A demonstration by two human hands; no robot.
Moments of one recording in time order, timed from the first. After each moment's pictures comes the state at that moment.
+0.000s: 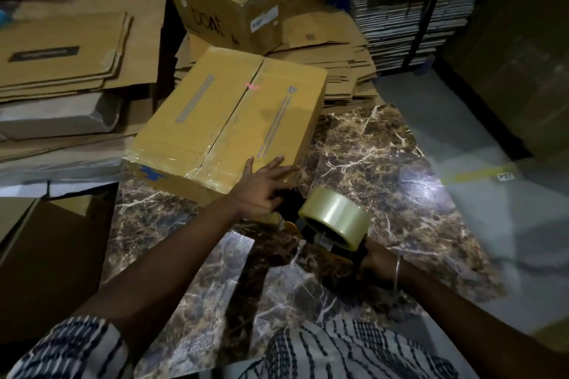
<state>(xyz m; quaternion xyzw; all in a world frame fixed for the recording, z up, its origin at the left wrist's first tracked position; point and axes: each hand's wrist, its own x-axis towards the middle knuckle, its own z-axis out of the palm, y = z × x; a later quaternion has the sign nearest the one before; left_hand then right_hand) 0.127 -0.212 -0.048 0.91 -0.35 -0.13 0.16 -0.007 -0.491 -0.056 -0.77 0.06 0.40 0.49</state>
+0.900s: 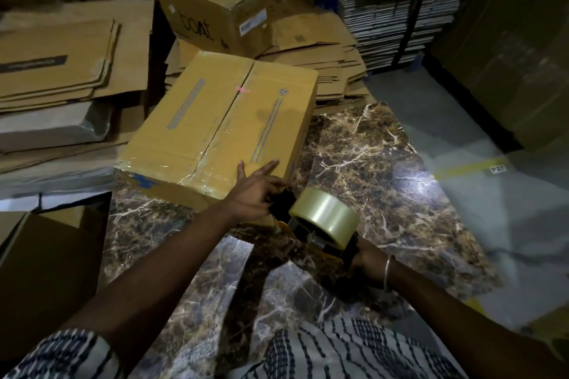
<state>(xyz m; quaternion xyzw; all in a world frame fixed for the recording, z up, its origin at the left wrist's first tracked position) 0.128 -0.214 -0.047 0.92 -0.30 -0.17 0.18 -0.003 -0.497 -0.126 -0.72 0.12 0.29 0.62</state>
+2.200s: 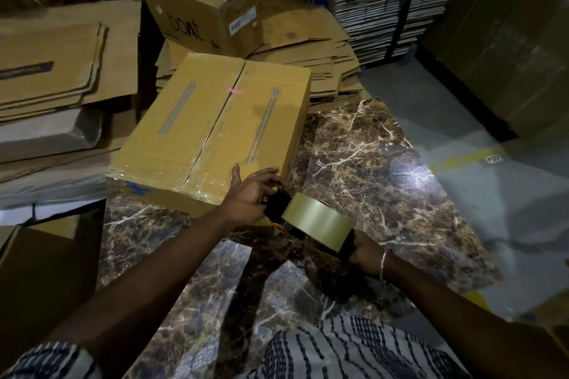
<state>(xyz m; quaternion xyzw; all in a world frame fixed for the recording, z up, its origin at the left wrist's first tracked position) 0.129 -0.220 -0.057 0.91 -0.25 -0.12 0.31 0.000 -0.496 -0.124 -0.78 0.03 0.25 0.58</state>
